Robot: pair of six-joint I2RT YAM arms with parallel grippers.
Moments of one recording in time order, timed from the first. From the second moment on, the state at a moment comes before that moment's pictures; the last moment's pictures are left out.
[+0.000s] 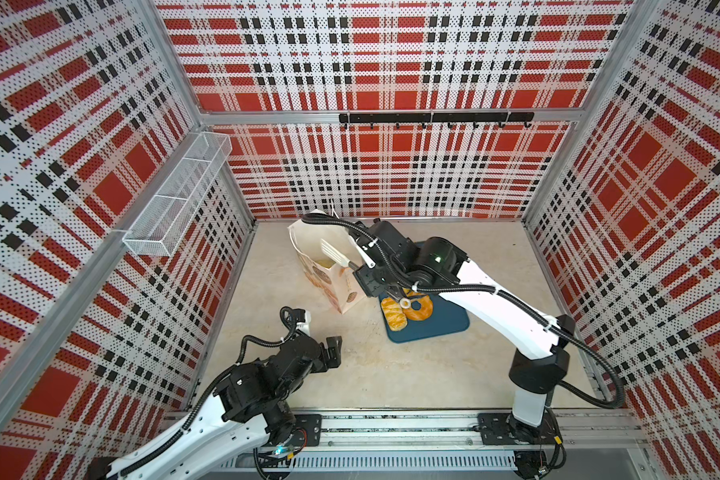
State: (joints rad) left arm -0.96 0.51 0.60 -0.86 -0.44 -0.86; right arm 1.05 1.83 2.18 -1.19 0.30 0.21
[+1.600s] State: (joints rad) left arm -1.35 0.76 0.50 -0.86 -0.69 -1.17; right arm 1.11 1.36 1.01 -0.97 0.29 0.70
